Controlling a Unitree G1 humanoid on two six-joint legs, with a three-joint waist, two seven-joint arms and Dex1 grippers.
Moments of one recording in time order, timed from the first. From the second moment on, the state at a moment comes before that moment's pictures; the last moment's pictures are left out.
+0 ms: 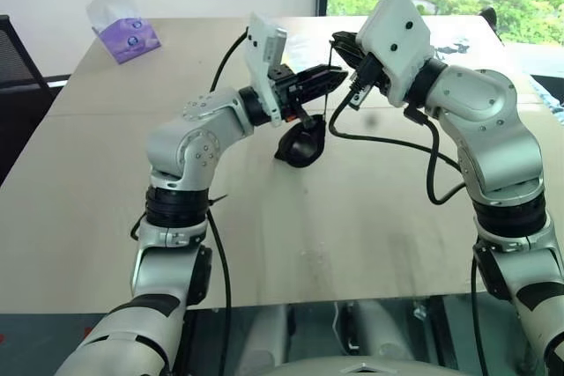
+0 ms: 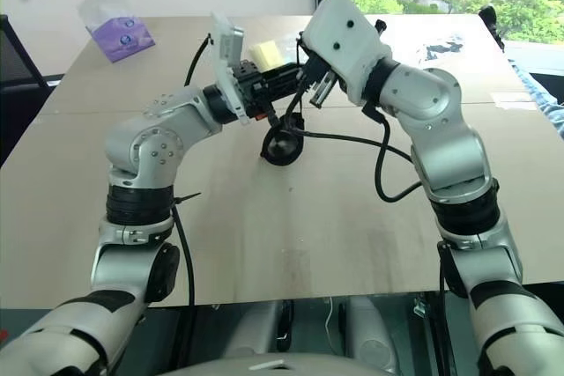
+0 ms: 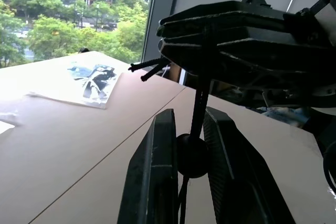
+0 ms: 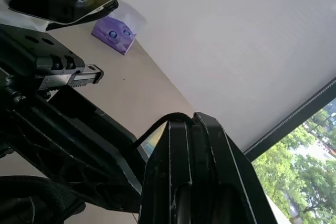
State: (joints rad) left arm -0.84 0.38 0.00 -0.05 -0.63 0.76 -0.70; right arm -0.89 -0.43 0.19 -0.36 0.02 0.63 0.59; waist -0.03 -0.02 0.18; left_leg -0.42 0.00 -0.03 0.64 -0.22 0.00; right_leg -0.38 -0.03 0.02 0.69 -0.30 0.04
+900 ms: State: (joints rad) left arm -0.56 0.48 -0.05 -0.16 -0.45 0.69 -0.66; right arm -0.37 -0.52 -0.04 -0.26 0.18 0.61 0.50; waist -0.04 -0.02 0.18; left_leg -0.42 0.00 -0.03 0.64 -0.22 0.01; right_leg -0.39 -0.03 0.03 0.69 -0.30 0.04
